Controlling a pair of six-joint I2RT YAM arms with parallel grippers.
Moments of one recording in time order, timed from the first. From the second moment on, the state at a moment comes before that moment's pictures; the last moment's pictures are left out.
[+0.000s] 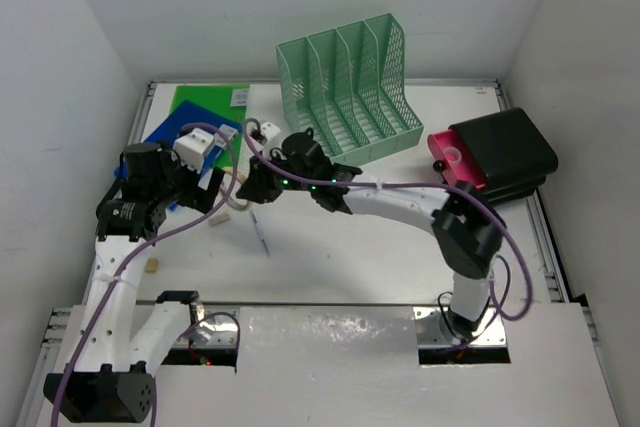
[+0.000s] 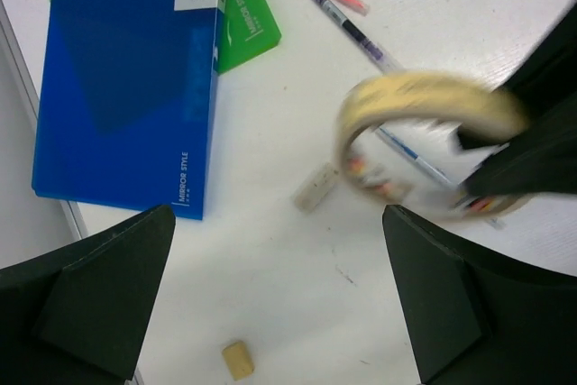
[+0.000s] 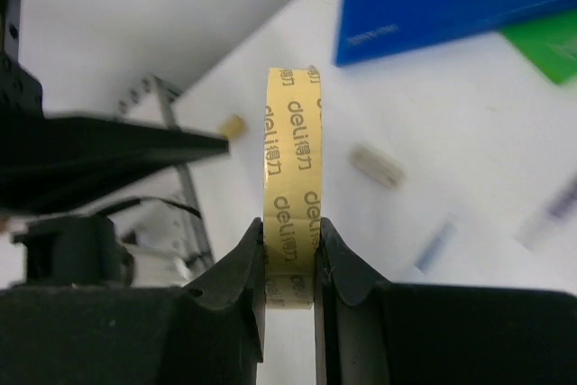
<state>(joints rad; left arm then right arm) 0.01 0.83 0.93 -0.75 0.23 0.41 0.93 1.90 1.34 0.27 -0.36 0.44</state>
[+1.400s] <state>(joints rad) 0.01 0.87 0.66 -0.58 0.09 0.42 0.22 1.51 1.37 -0.82 0.45 -0.23</state>
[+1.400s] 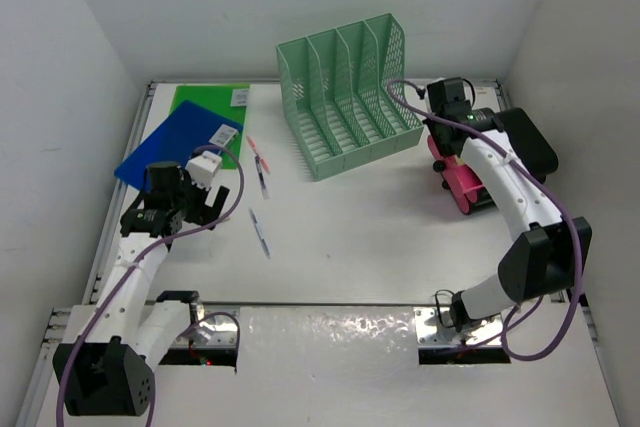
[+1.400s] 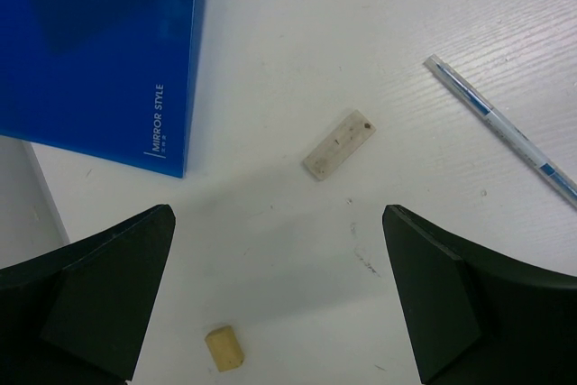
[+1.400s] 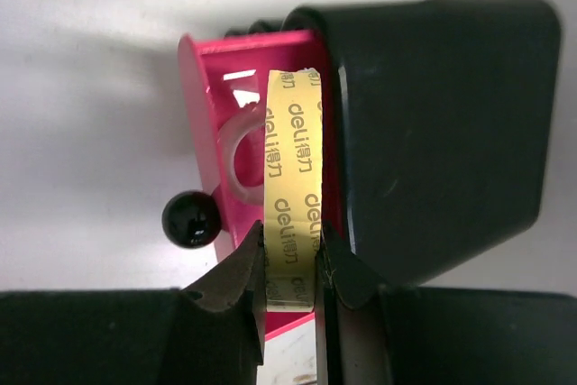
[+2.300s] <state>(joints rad) 0.01 0.88 0.66 -0.57 0.09 0.42 0.22 1.44 1.32 -0.83 0.49 -0.20</state>
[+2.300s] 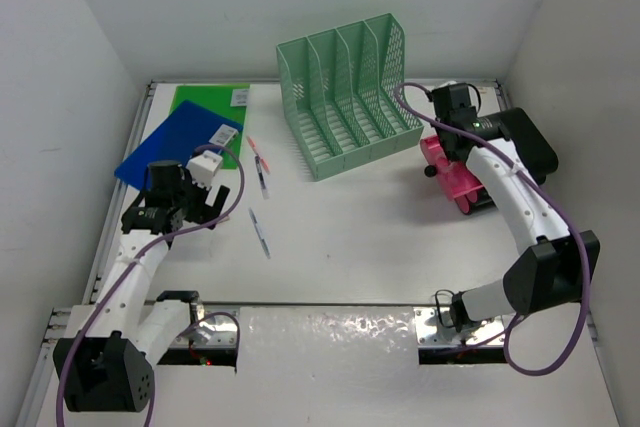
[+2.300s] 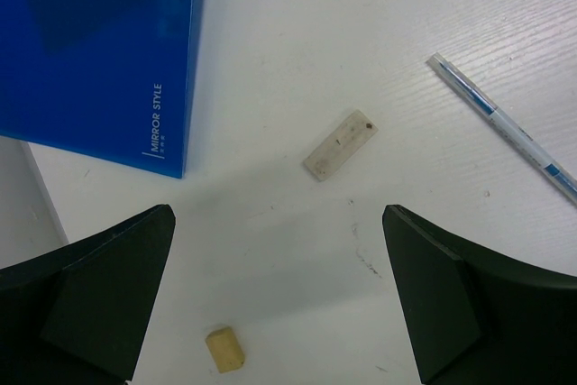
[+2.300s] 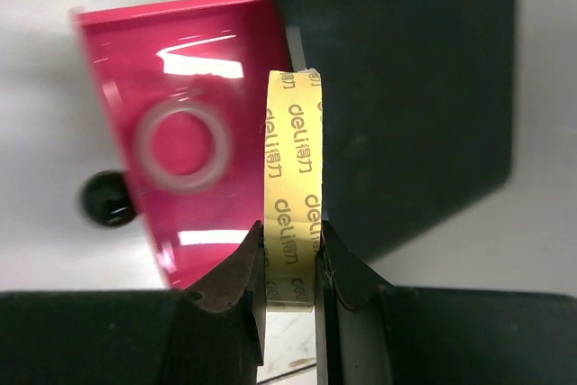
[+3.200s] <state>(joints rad) 0.01 0.91 0.66 -0.56 0.09 0.42 0.29 1.53 1.25 -0.75 0.70 -0.23</state>
